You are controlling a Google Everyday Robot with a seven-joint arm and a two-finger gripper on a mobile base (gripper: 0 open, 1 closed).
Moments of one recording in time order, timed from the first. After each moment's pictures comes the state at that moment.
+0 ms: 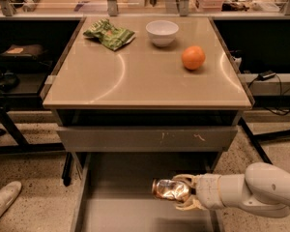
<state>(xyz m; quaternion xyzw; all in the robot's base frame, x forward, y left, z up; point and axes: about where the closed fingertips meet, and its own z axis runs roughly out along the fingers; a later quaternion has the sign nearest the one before) 0.406 -0.111 0.566 -0.66 0.61 0.18 0.40</state>
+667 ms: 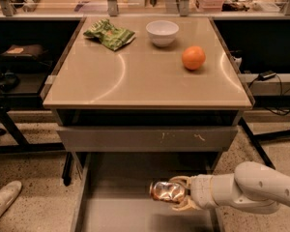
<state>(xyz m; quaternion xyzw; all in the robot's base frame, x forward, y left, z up) 0.410 -0.107 0.540 -0.66 0.62 0.19 0.37</state>
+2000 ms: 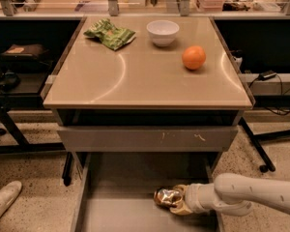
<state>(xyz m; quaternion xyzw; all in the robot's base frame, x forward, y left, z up) 0.449 -0.122 0.380 -0.63 0.70 0.16 0.30</state>
